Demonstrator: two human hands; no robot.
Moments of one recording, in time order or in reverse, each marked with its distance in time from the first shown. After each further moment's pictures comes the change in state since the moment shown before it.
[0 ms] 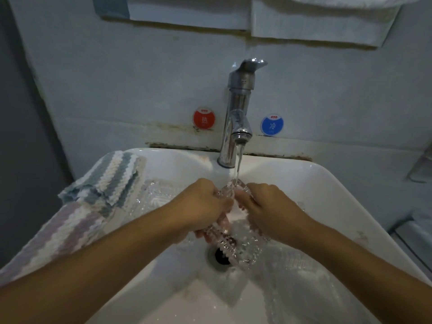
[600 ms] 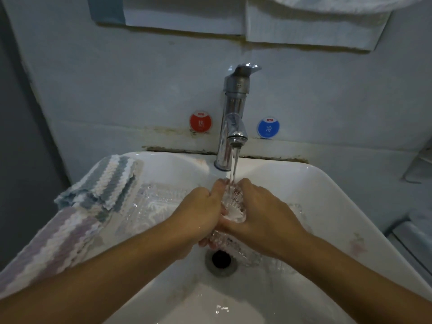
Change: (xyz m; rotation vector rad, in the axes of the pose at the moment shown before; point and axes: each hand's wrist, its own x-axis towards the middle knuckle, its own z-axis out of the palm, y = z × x) left_hand -0.003 -0.001 0.017 -0.186 0.152 -0.044; right_hand -0.010 -0.010 0.012 -0.083 0.134 -0.033
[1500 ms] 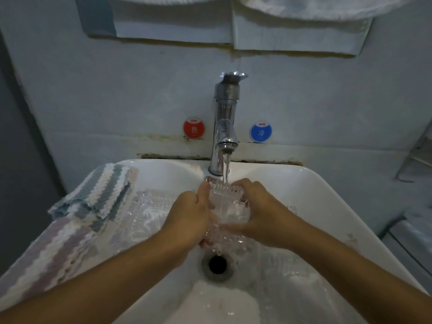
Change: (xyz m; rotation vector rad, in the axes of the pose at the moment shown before) left_hand 0.007 -0.007 0.005 -0.124 0.152 0.045; right_hand 0.010 0.013 -0.016 0.219 -0.180 0.112
